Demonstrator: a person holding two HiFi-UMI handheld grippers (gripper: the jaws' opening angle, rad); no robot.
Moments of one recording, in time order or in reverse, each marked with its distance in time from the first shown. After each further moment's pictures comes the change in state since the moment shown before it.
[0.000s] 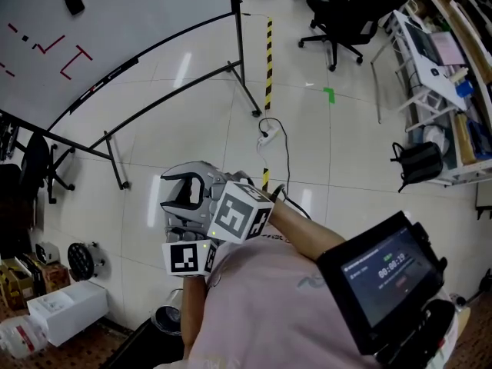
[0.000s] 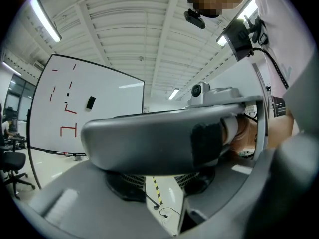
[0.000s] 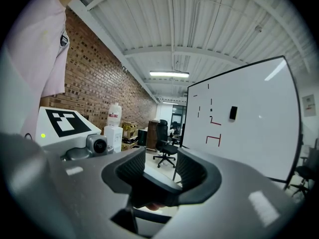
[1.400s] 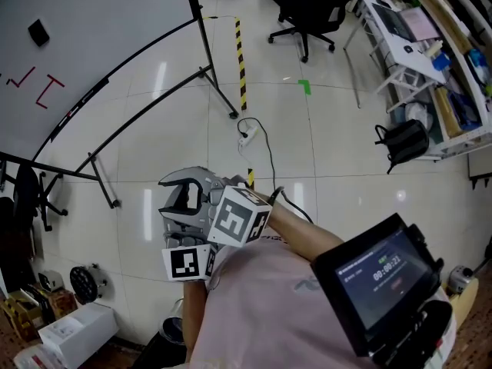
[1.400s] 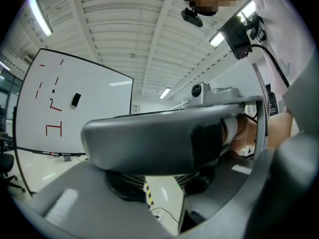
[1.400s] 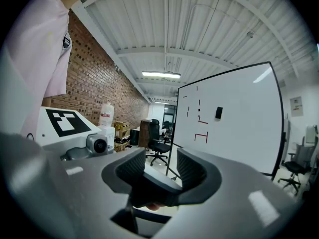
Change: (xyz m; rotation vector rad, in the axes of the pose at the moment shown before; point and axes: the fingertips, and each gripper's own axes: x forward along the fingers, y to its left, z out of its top) left arm 0.023 -0.055 0.003 0.013 0.016 -0.111; right arm -0.055 -0.016 -0.009 0.029 0.008 -0.104
